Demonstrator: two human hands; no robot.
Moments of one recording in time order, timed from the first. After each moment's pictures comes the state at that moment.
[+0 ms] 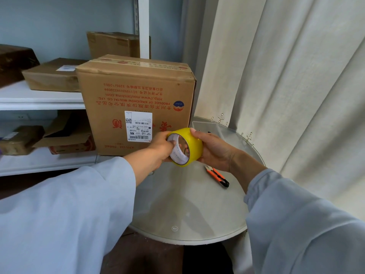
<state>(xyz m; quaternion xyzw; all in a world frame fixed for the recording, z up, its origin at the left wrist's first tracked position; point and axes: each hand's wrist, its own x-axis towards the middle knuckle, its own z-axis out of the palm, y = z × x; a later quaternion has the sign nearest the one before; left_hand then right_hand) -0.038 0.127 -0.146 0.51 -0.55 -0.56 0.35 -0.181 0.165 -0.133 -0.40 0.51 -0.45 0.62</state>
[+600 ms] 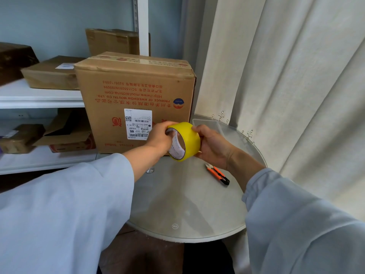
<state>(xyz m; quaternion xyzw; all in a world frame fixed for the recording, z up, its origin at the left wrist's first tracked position) -0.034 0.121 -0.140 0.48 -0.67 -0.41 0.39 -0.176 0.164 -0.132 -0.38 0.48 -0.49 0.62</state>
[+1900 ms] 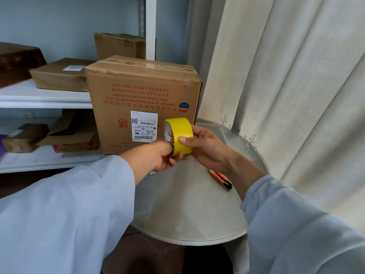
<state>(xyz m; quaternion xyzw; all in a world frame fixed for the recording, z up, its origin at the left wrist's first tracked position) -0.026 0.140 -0.130 0.50 -0.41 -0.71 0.27 -0.154 0.171 -0.126 -0.50 0.38 -0.49 0.61</state>
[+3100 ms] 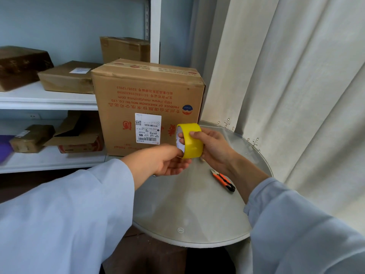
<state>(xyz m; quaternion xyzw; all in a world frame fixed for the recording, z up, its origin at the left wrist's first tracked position) -0.020 0.142 -0.133 0.52 -0.49 -0.67 0.19 -0.157 0.170 -0.125 -0.46 0.44 -0.54 0.56</state>
